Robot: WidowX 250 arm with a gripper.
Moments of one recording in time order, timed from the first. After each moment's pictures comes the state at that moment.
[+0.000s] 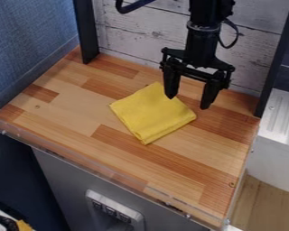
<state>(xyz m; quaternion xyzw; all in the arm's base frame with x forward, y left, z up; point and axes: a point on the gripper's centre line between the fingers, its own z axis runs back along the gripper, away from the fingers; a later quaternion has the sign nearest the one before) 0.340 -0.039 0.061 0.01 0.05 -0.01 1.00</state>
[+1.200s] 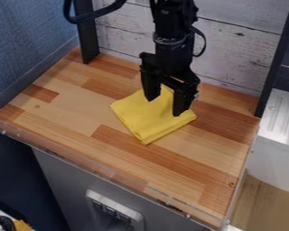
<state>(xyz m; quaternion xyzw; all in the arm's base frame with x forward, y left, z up) 0.323 -0.010 0.056 0.00 -0.03 -0.14 0.99</state>
